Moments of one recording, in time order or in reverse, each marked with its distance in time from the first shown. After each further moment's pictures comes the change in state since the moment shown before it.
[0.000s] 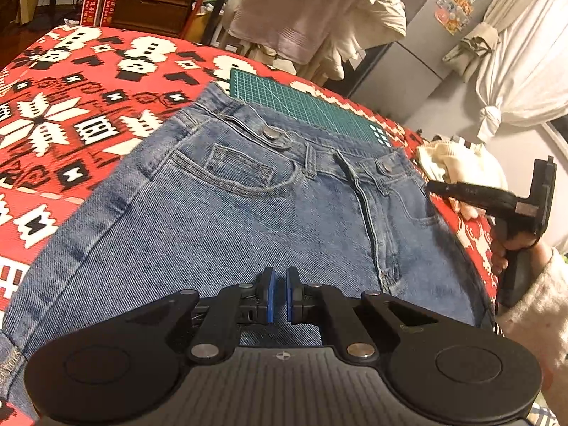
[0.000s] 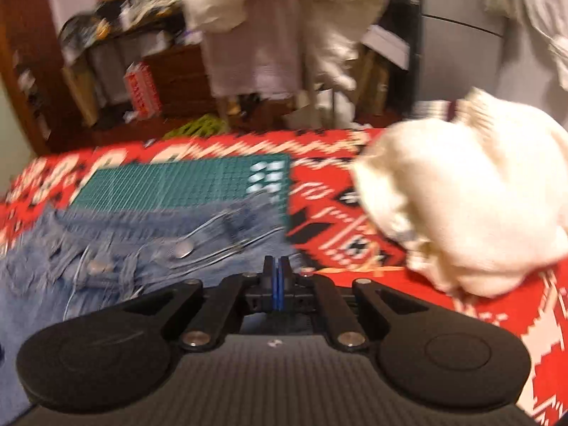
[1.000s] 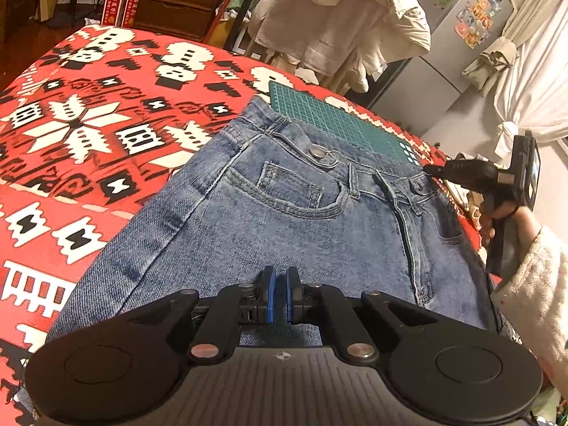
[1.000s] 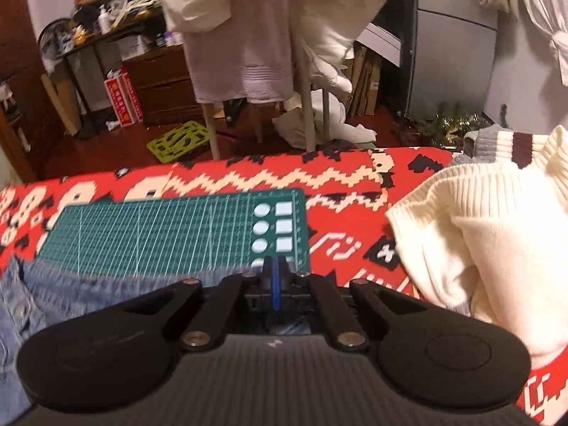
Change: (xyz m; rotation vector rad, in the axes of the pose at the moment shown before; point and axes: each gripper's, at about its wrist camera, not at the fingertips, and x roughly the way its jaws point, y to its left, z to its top) left arm -0.005 0.028 0.007 -0.037 -0.021 0.047; right arm 0.072 0.000 0.060 0.121 -0.020 -0.046
